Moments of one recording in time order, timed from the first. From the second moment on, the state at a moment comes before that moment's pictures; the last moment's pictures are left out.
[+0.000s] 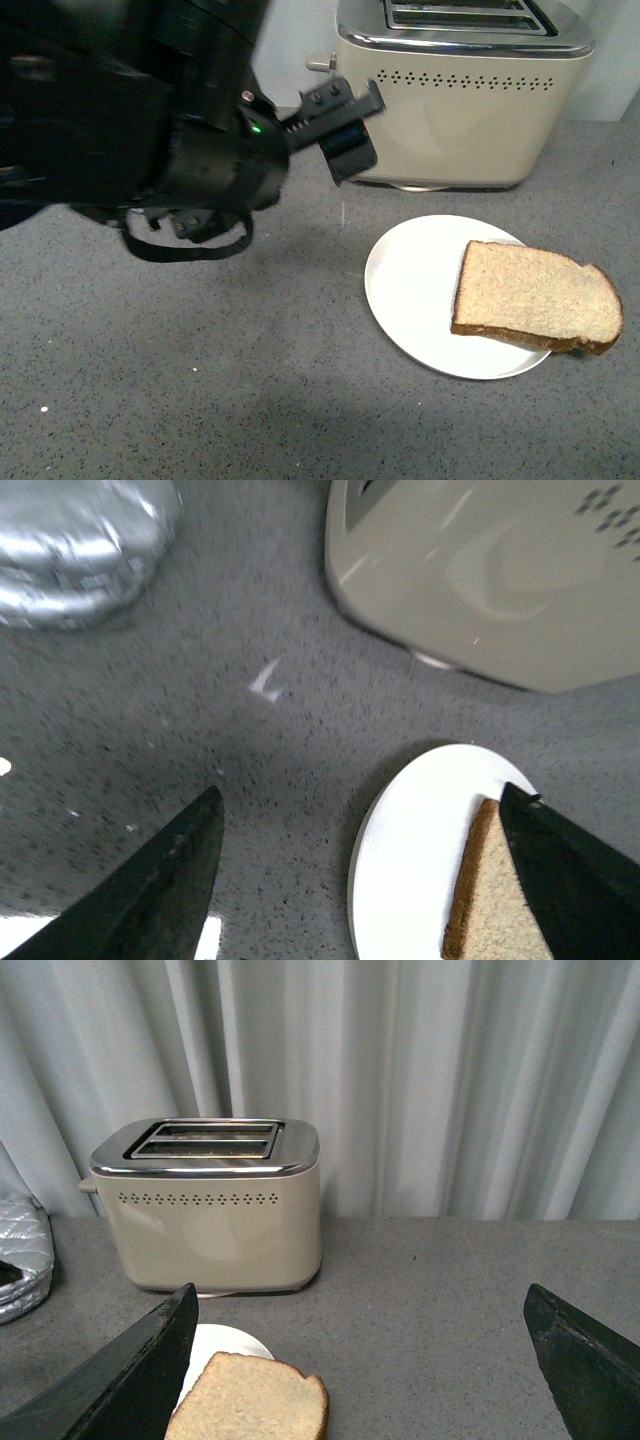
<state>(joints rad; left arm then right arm) -0.51 1.90 0.87 0.41 -0.14 -0.71 0.00 0.00 0.01 0.00 0.00 0.00</state>
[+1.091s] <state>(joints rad) -0.10 0.75 0.02 0.72 -0.10 -0.01 0.00 0.00 0.01 0.00 0.00 0.00</state>
